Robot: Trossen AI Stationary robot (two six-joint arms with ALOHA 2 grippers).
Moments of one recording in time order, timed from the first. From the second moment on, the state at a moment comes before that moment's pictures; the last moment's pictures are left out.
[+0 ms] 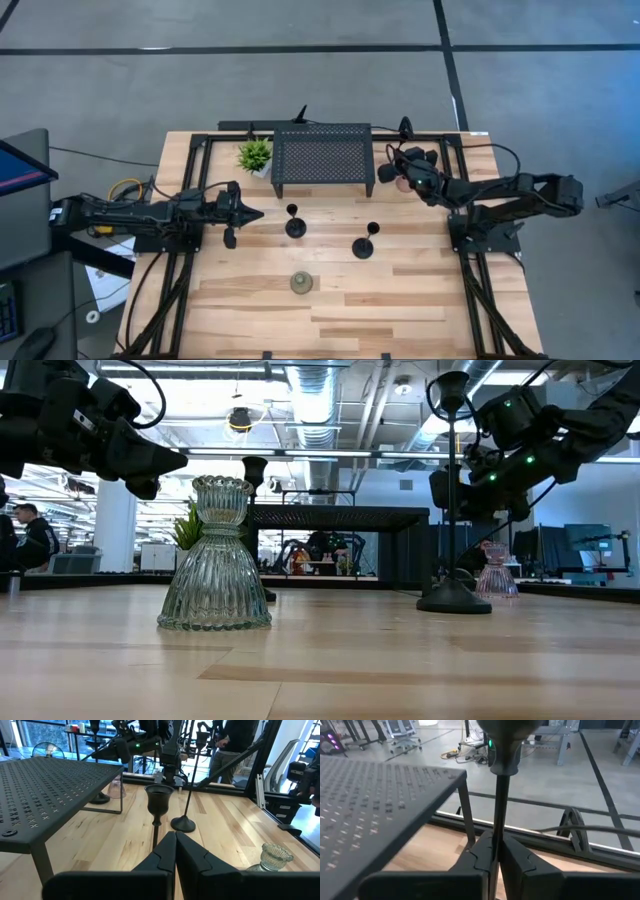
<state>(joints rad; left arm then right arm) 0.06 0.32 0.01 0.41 0.05 -0.06 -0.38 1.21 0.32 0.51 0.76 0.35</state>
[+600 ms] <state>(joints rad) 0.06 0.32 0.01 0.40 0.05 -0.06 -0.37 1.03 0.70 0.09 0.76 0.08</state>
